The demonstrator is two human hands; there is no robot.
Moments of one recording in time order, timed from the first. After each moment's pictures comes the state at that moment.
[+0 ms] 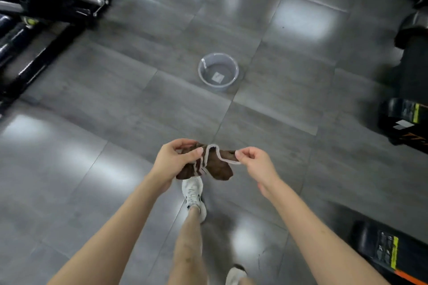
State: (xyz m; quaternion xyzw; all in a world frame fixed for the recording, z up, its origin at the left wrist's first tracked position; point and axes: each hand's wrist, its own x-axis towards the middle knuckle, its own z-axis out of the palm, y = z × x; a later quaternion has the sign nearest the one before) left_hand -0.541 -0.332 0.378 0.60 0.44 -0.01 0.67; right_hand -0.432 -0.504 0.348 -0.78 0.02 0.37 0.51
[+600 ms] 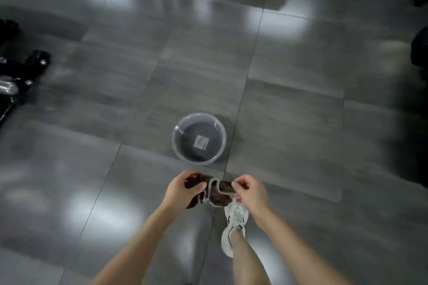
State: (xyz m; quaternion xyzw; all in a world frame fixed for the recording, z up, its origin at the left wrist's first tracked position) left_hand -0.122 -0.143 0.184 0.74 0.37 -0.13 0.55; right_hand -0.050 -0.315 0.180 -0.79 0.10 0.37 0.47
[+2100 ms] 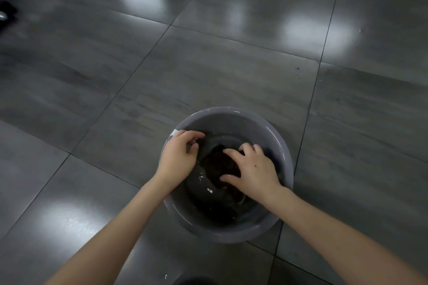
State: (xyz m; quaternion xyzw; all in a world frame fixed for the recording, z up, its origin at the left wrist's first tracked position) left_hand 0.048 0.026 -0.230 0.88 0.28 0.08 0.38; right_hand 0.131 -0.141 -0.251 -0.89 -0.42 0.16 0.12
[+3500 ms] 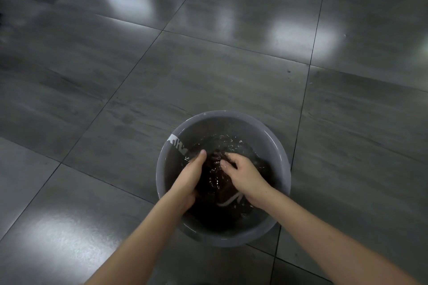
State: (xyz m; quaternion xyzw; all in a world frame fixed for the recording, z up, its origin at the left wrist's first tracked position) left_hand 0.051 -0.010 -0.240 0.45 0.50 -0.08 0.74; right_hand 0.115 -0.120 -0.264 -0.74 -0.12 0.39 0.53
